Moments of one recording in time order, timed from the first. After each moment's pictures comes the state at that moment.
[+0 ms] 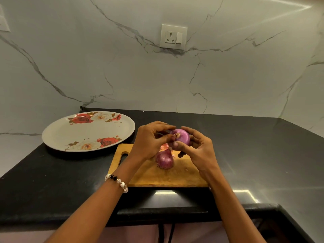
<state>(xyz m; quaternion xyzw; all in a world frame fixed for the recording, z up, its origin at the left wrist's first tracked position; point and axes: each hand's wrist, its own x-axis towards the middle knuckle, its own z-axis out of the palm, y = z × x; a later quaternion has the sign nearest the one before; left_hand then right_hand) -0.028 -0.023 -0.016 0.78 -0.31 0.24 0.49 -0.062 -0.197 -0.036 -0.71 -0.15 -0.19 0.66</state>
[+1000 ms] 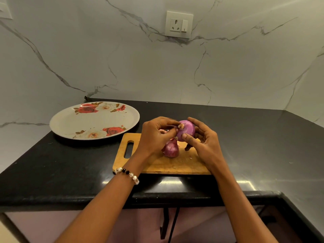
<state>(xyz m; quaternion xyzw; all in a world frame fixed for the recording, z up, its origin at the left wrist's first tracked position) -0.049 -0.028 -0.028 0.75 -0.26 0.24 0.56 -0.067 -0.203 -0.048 -0.75 -0.15 -0.21 0.61</state>
